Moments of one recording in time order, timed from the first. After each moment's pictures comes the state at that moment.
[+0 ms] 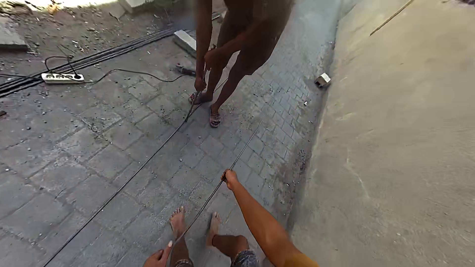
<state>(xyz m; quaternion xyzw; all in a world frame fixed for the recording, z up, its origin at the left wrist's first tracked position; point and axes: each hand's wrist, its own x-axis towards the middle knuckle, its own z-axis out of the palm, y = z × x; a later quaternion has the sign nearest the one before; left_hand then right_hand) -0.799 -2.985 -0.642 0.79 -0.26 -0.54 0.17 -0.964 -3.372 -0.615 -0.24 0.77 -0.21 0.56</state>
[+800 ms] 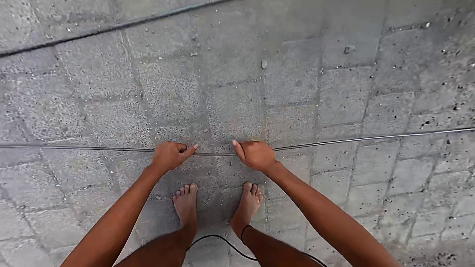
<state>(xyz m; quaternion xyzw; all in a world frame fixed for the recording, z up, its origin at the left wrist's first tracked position) -0.885 -3.063 -1.085 0.86 -0.21 -0.46 0.12 -1.015 -3.355 -1.076 -0.92 0.02 0.27 0.27</state>
